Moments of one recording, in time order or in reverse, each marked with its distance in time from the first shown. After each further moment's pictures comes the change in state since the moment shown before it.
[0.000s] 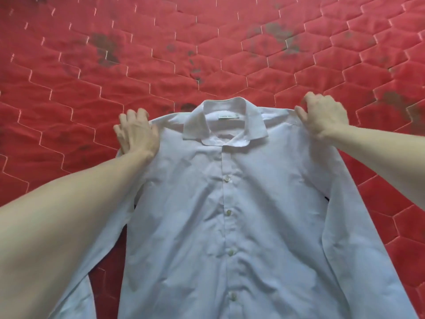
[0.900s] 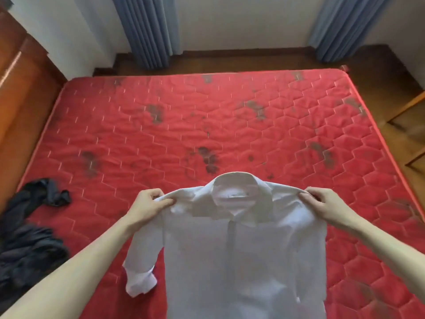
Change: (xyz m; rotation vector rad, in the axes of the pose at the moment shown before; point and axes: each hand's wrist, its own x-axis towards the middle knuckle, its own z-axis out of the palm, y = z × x) left_hand -0.204 -0.046 -0.330 -0.717 -0.617 -0.123; right_hand -0.300 0.052 -0.287 0.737 -0.351 -0.015
